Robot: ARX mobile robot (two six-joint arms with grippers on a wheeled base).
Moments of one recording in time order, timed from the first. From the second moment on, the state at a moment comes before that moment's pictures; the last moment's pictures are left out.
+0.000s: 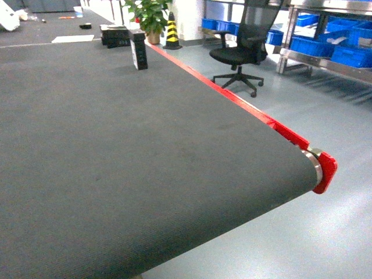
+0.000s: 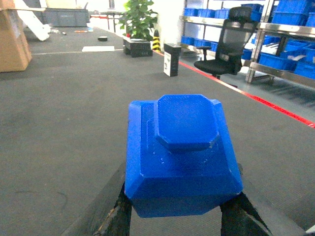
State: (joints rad) left arm 0.00 0.01 0.01 -0.01 0.00 0.00; right arm 0.00 0.00 0.01 -0.01 0.00 0.01
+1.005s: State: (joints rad) left arm 0.00 0.01 0.01 -0.01 0.00 0.00; right arm 0.00 0.00 0.01 -0.01 0.00 0.01
